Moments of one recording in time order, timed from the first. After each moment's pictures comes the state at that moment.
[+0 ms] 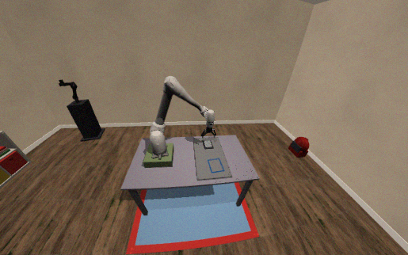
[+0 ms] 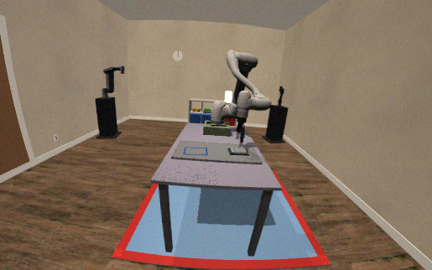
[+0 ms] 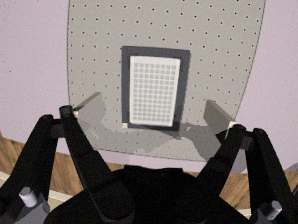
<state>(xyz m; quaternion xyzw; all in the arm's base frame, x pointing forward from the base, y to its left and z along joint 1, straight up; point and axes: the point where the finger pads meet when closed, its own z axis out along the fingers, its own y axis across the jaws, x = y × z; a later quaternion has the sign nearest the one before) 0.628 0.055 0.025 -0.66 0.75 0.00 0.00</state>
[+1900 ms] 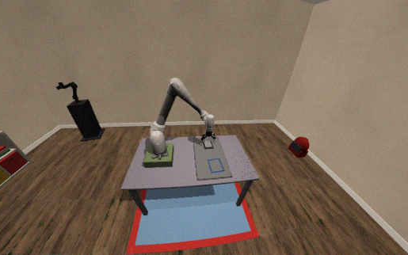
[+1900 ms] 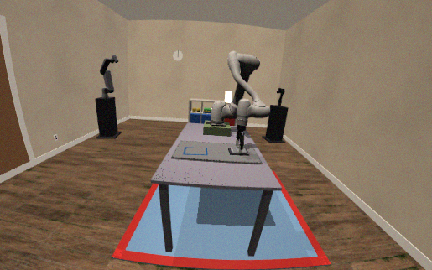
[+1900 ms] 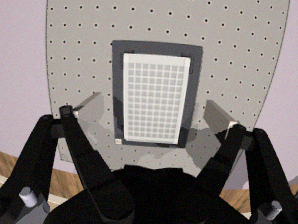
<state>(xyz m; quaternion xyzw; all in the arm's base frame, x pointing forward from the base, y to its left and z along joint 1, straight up) 0.630 0.059 -0.039 -0.66 0.75 0.00 0.00</state>
